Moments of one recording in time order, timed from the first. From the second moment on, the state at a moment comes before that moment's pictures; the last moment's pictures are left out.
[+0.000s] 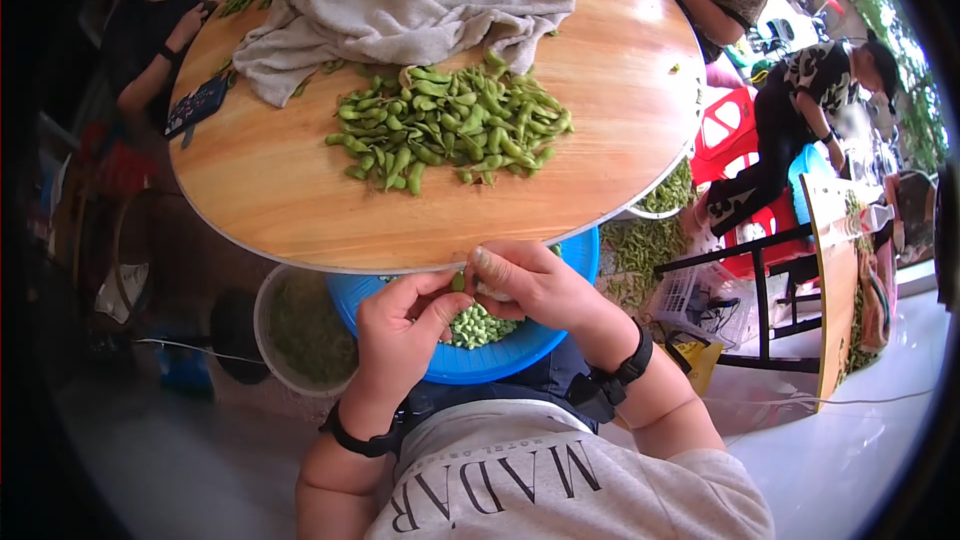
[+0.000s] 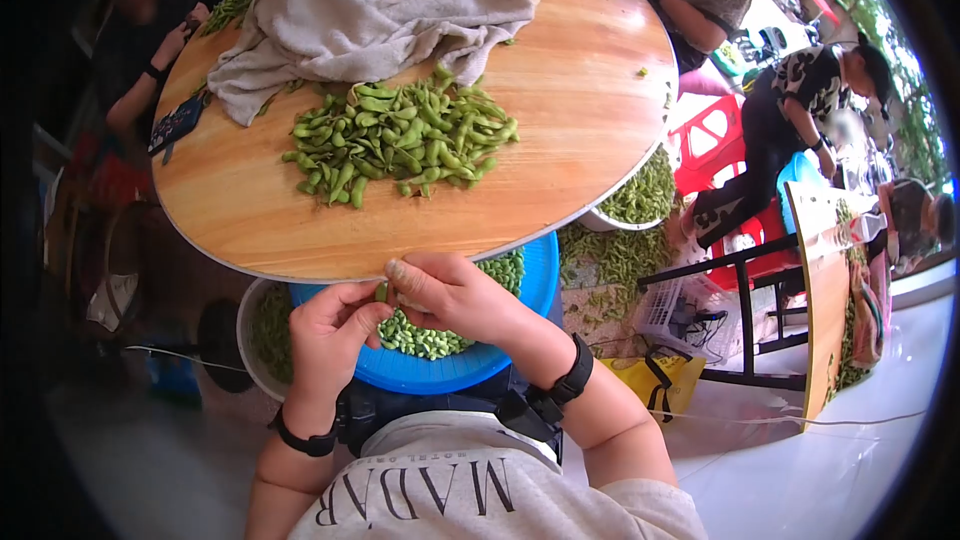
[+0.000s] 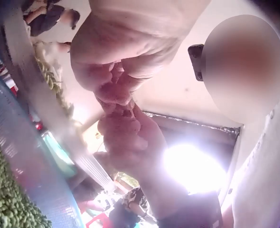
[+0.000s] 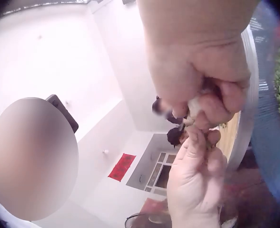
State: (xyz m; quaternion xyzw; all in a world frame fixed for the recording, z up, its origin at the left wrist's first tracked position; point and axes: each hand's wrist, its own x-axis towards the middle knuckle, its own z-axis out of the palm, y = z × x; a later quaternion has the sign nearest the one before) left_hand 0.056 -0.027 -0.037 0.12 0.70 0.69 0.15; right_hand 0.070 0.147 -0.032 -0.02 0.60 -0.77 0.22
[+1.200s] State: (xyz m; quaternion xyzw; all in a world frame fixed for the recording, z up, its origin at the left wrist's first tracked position) left_hand 0.082 -0.048 -0.068 -0.05 0.51 0.82 0.26; right_hand 0.099 0.122 -0.034 -0.10 0.83 -0.54 -0.01
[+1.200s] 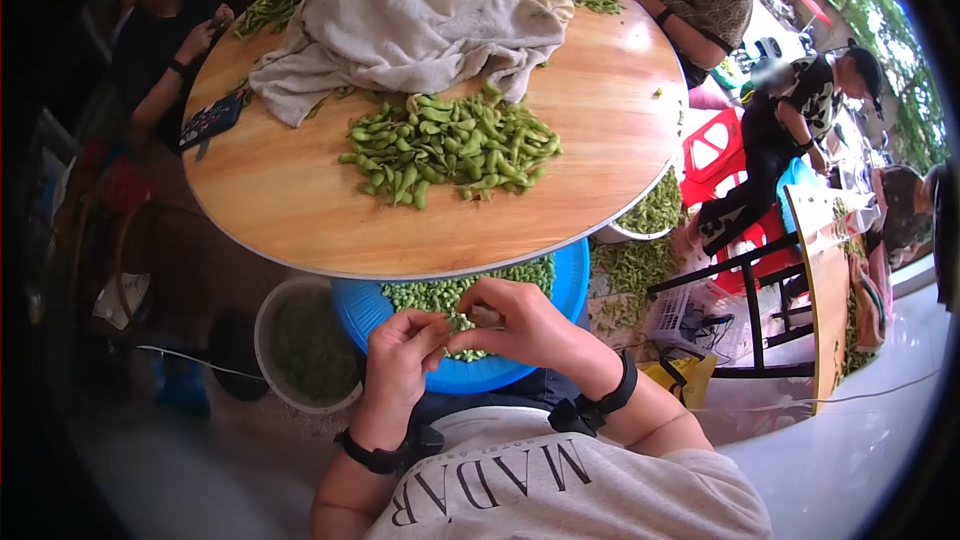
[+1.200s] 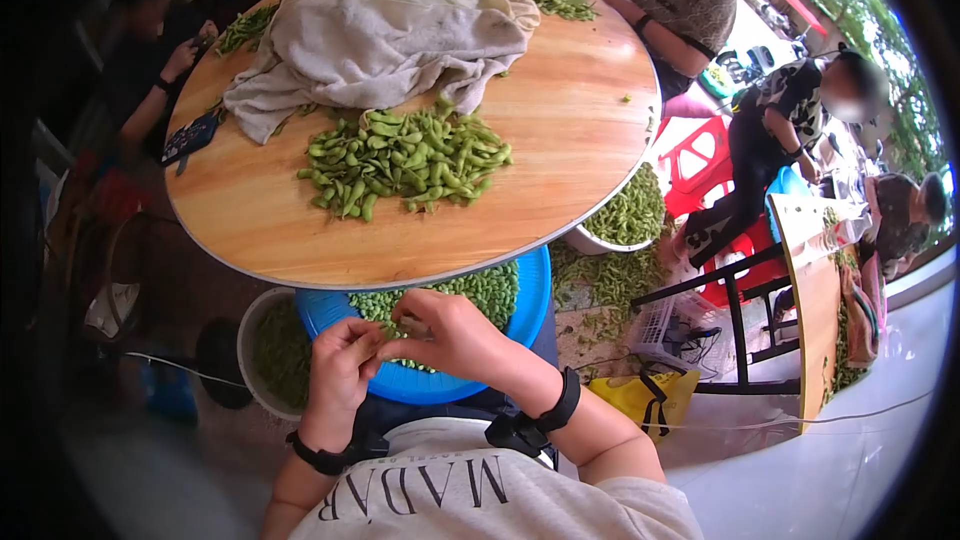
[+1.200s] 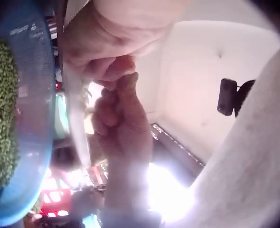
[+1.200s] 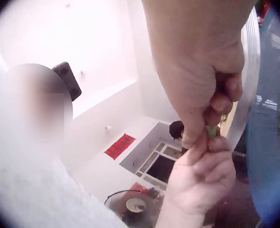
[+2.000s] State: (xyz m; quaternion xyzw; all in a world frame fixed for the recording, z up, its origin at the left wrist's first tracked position) left_hand 0.047 -0.172 -0.079 -0.07 0.95 0.31 -0.07; right_hand -0.008 0.114 -0.026 -0.06 0.97 -0.25 -0.04
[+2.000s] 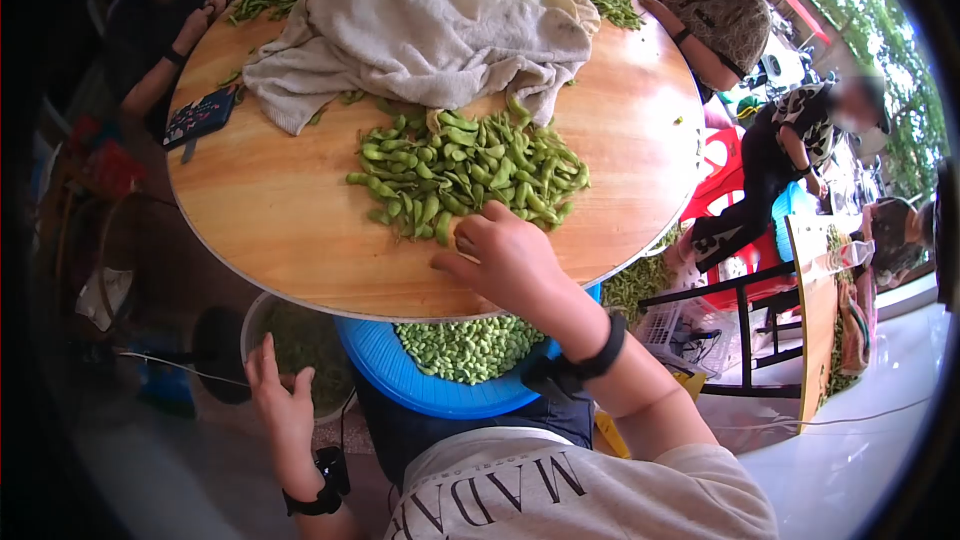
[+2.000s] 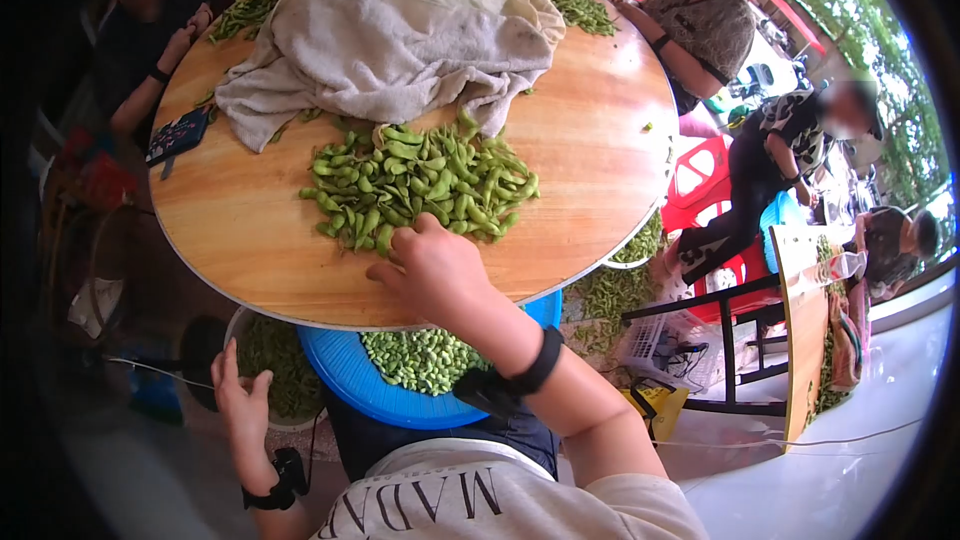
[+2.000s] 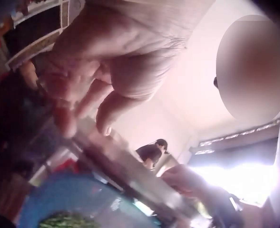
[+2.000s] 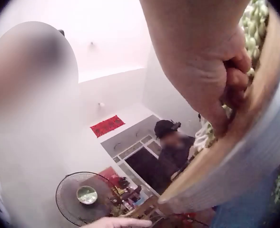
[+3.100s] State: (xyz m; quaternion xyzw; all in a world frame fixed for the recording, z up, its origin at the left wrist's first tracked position) left_hand 0.059 -0.018 -0.022 0.32 0.81 0.49 -0.07; right_hand 0.089 0.146 -0.024 0.01 0.59 -0.79 0.17
